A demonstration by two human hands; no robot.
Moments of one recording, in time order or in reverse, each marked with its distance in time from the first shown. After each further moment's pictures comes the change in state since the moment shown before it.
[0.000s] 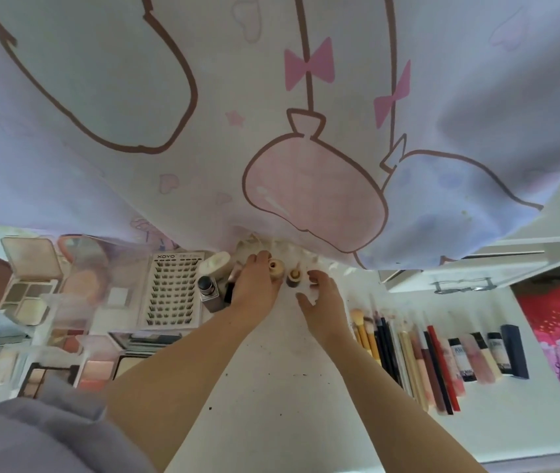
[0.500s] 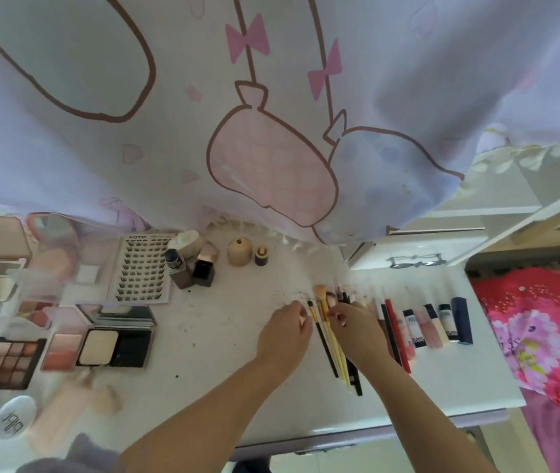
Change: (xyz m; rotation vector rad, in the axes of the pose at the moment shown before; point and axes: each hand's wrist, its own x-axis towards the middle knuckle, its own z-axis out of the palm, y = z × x) left_hand -0.115 0.061 0.079 -0.242 -0.130 0.102; right_hand -0.064 0.075 -0.089 -0.437 -0.070 0.071
